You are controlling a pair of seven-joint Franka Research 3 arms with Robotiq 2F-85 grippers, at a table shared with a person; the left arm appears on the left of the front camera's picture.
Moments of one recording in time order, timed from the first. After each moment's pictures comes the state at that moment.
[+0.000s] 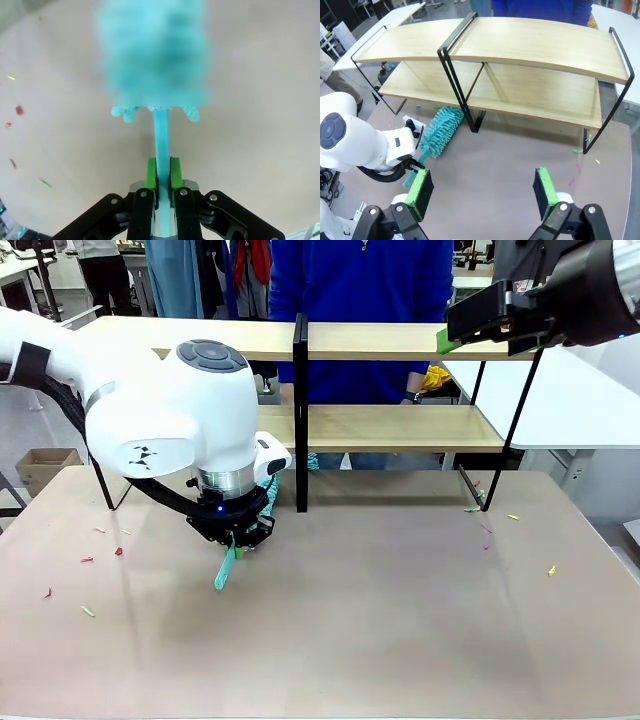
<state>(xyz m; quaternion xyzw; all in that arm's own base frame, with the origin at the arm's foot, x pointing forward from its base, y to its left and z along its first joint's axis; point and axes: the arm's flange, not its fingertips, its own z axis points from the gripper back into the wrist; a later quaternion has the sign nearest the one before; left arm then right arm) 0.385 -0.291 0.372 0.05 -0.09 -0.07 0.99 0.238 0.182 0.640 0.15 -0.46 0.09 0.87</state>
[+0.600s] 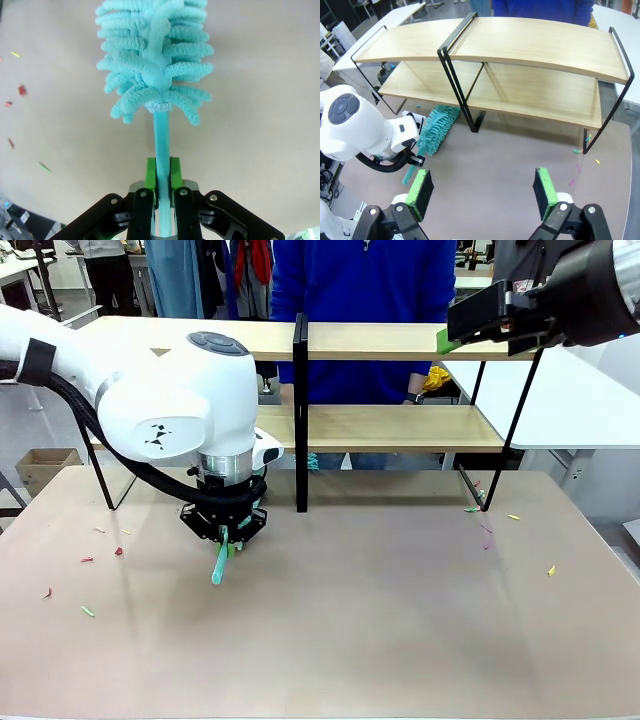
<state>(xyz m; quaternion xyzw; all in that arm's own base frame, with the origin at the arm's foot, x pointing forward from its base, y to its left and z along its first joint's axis) 0.411 -0.278 0.373 0.06 -0.03 -0.01 1.00 0.238 0.182 0.640 0.15 -0.46 0.09 0.87</state>
